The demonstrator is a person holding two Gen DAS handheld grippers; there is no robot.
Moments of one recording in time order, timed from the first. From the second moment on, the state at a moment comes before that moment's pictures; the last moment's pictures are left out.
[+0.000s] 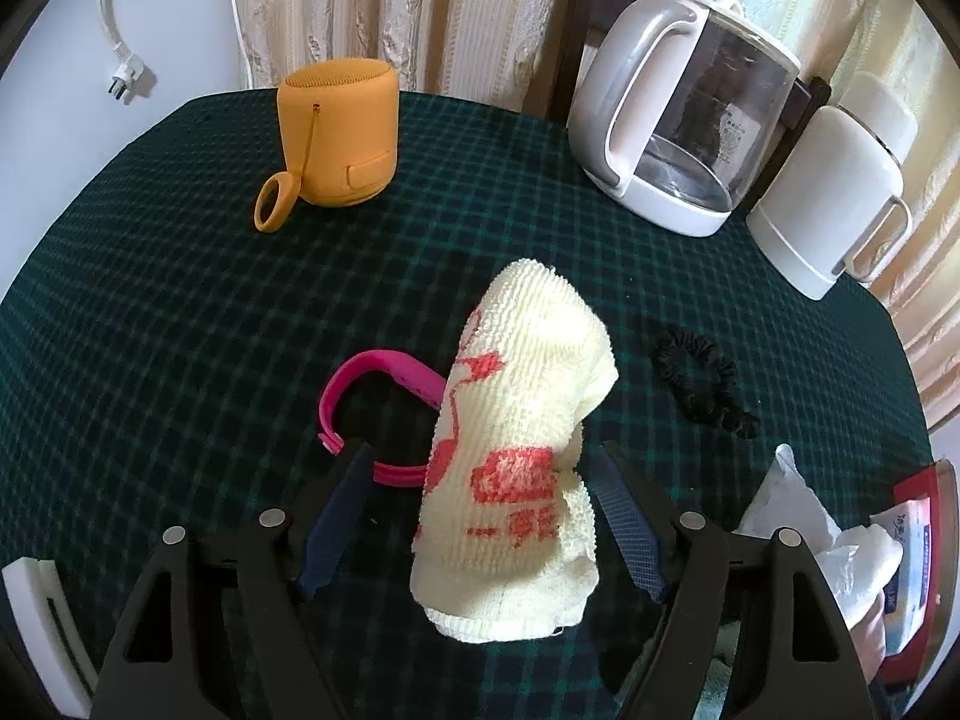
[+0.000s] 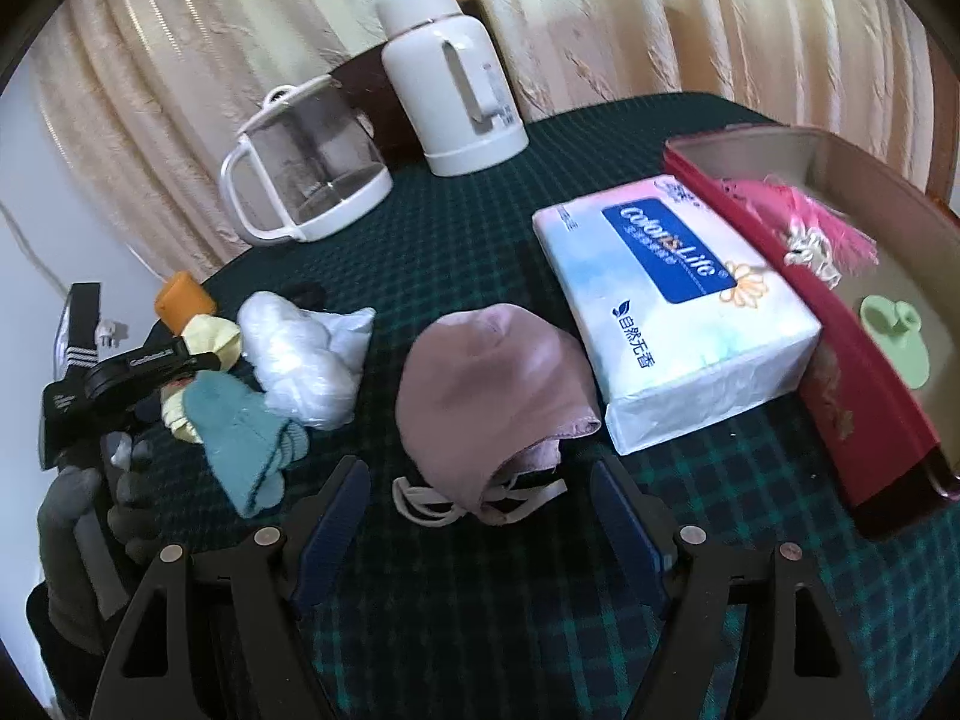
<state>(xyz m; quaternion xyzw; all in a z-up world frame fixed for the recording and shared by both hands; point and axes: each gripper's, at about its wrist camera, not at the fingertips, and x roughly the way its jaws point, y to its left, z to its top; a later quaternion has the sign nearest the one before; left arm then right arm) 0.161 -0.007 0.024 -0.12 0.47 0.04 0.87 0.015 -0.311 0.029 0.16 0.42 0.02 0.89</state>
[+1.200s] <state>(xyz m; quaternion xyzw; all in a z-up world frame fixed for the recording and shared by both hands) 0.126 -0.017 0.075 -0.13 0.39 -0.01 0.91 0.031 -0.286 0.130 0.06 0.28 0.01 0.96</state>
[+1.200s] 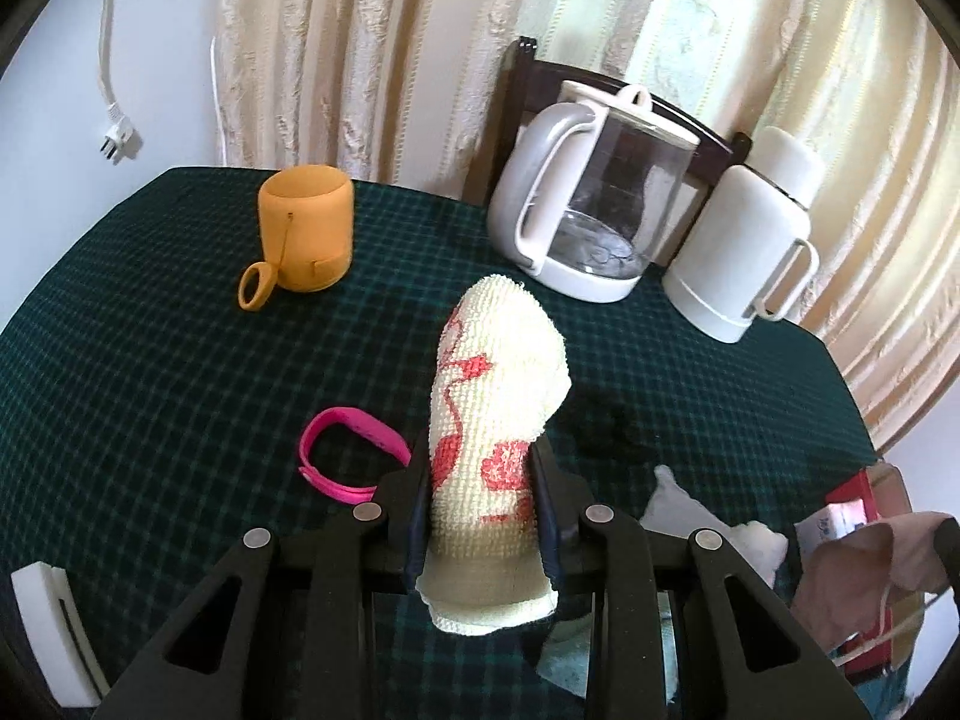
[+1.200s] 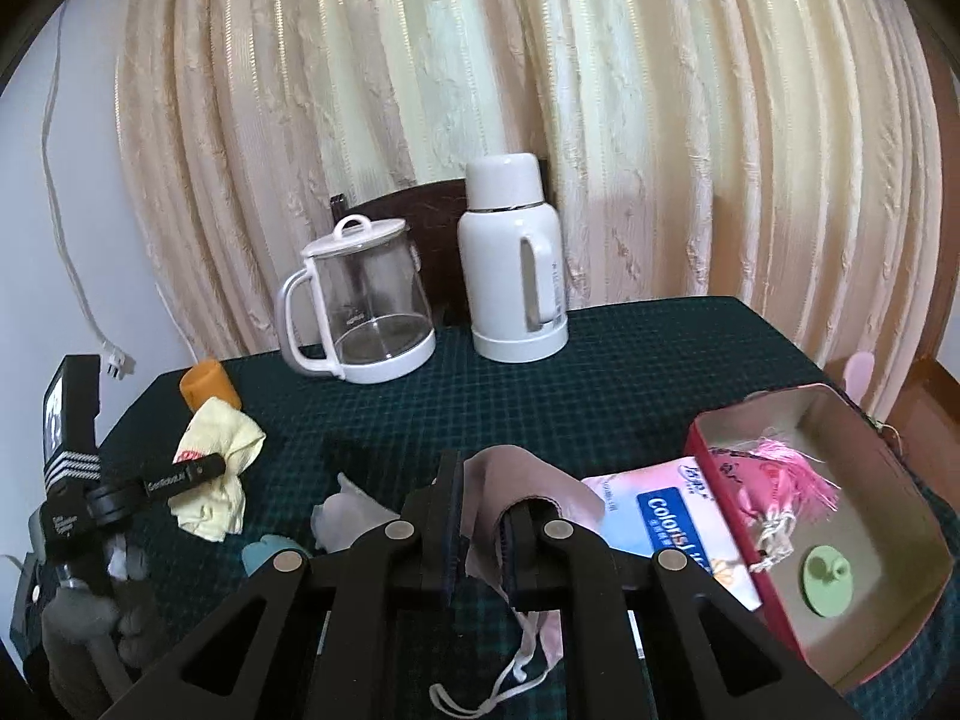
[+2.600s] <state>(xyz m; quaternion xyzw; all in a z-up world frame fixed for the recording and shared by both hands) 0.112 -0.046 0.085 -0.09 0.36 -0.06 0.93 0.039 -0.456 0.141 0.09 0.32 -0.22 0.92</state>
